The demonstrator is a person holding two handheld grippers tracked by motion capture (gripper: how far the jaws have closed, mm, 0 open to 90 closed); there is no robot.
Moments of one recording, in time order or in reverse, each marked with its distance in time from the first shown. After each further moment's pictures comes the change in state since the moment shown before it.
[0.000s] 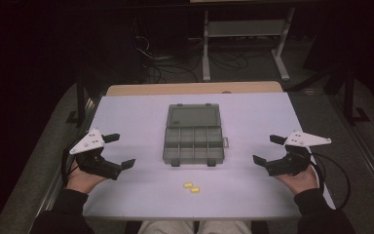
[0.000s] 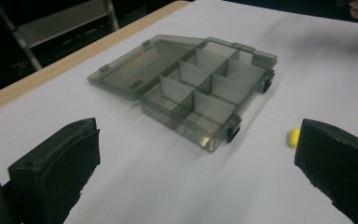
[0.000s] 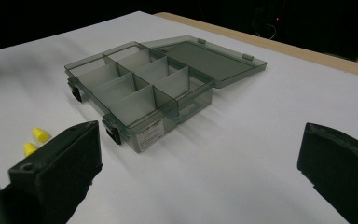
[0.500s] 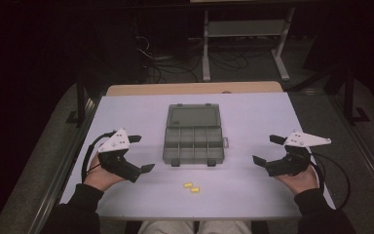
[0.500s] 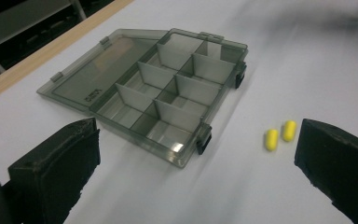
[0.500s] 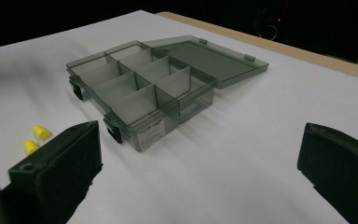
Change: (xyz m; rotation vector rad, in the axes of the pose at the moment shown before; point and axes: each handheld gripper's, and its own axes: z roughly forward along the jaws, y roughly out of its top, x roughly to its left) left arm -0.022 0.018 0.038 0.073 -0.093 0.084; right arm 0.001 0.000 0.000 0.002 0.005 -0.016
